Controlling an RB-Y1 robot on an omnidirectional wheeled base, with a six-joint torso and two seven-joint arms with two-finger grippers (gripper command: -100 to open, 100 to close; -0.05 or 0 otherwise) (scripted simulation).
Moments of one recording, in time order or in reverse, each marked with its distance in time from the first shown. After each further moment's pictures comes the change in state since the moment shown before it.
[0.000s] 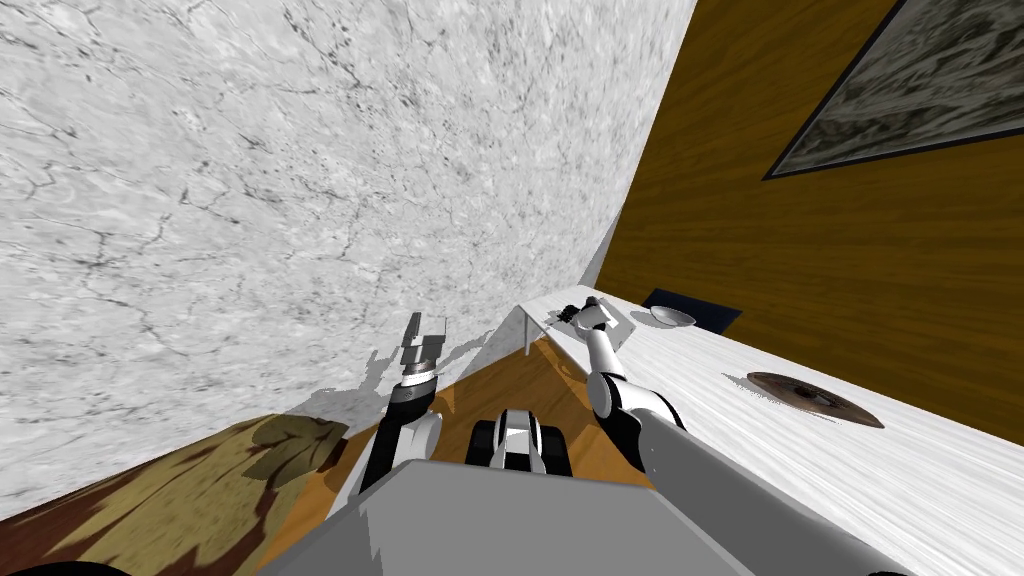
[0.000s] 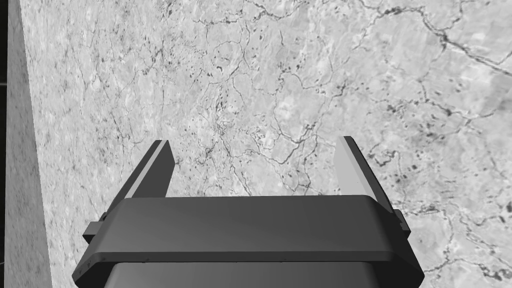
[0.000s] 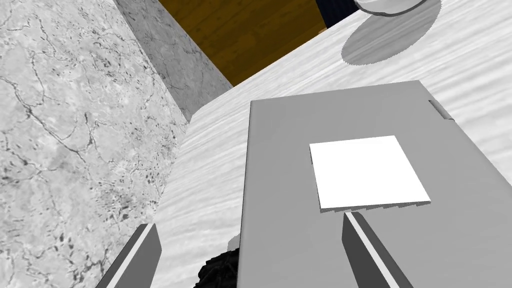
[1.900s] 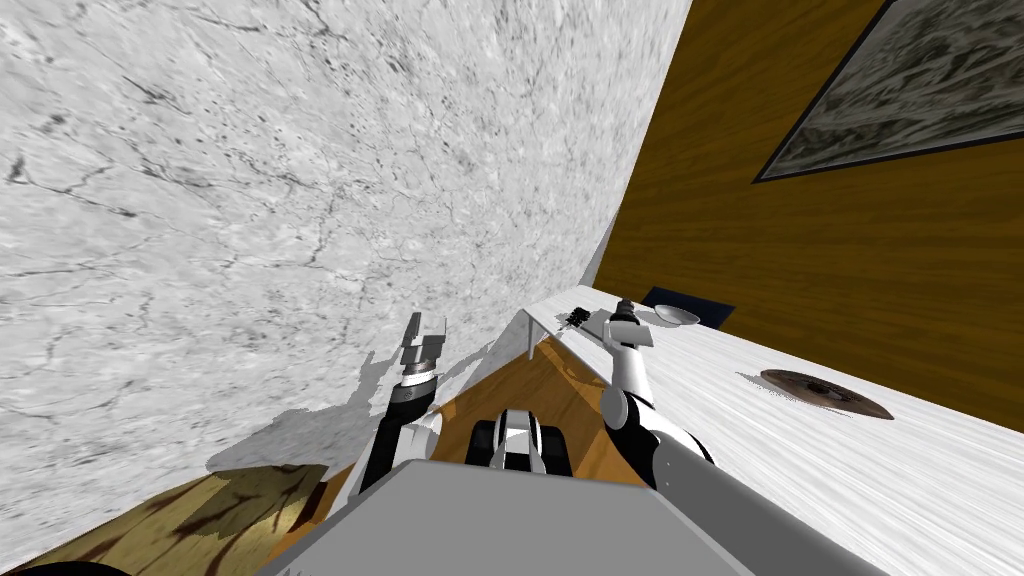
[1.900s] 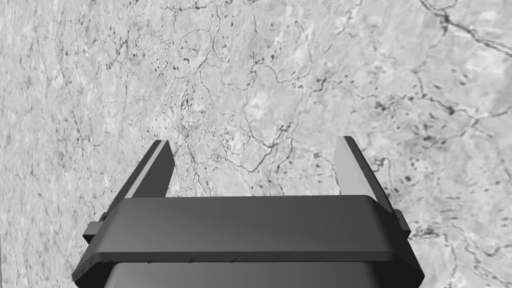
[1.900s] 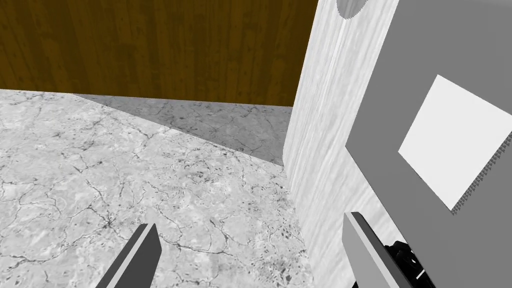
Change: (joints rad) left arm 0.000 0.000 0.000 0.000 0.000 0.000 0.000; right arm 0.139 -0.027 -0.254 -0.180 -0.316 0.309 -0.389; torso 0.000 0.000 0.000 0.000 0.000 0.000
